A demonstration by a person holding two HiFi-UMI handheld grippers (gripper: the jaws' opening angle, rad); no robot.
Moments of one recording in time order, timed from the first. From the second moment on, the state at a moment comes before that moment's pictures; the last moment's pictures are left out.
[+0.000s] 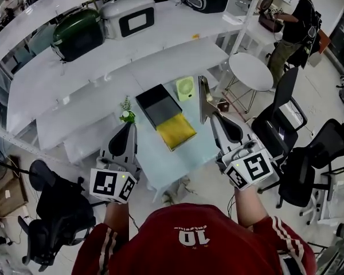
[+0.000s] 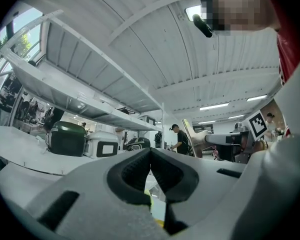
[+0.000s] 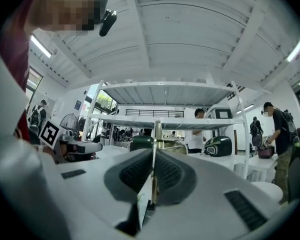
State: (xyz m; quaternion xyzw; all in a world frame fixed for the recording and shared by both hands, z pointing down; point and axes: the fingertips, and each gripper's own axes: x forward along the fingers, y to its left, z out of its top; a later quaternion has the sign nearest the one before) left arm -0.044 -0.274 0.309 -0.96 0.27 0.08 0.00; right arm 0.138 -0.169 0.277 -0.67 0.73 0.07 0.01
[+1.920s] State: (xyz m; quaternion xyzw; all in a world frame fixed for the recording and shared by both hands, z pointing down) left arm 0.042 -0.335 0.478 -0.92 0.37 -0.04 -0.10; right arm 0.205 -0.305 0.586 -0.47 0.84 -0.11 -0.25
